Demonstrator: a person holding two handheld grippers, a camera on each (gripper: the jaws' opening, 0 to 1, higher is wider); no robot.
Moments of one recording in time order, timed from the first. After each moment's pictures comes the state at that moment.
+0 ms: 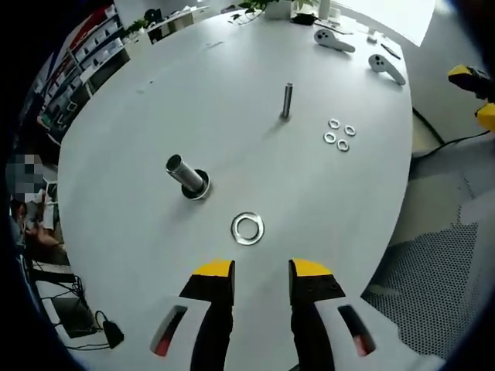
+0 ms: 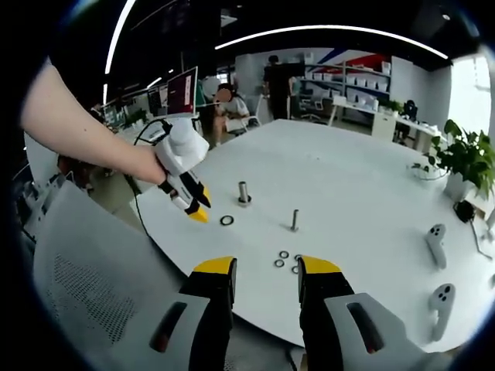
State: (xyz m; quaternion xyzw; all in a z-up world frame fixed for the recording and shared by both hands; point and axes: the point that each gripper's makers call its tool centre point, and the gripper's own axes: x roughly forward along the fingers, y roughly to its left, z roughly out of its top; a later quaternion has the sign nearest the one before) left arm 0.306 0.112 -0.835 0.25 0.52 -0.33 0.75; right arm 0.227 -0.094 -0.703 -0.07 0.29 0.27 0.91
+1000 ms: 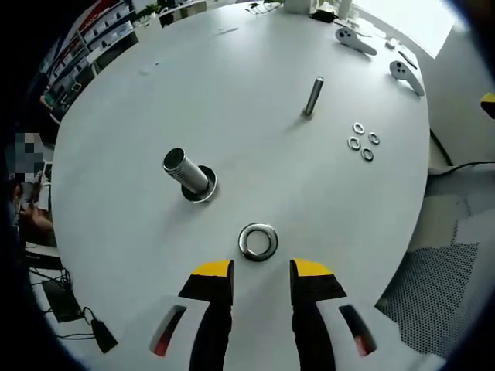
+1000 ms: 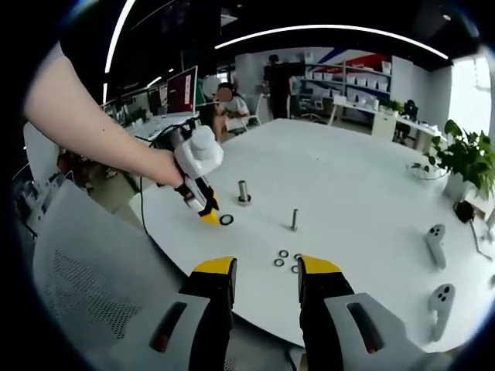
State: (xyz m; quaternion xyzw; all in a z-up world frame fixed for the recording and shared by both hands) left arm 0.325 0.107 -0.861 0.21 0.56 -0.31 0.74; right arm 0.227 -0.094 -0.705 -0.07 0.29 0.28 0.91
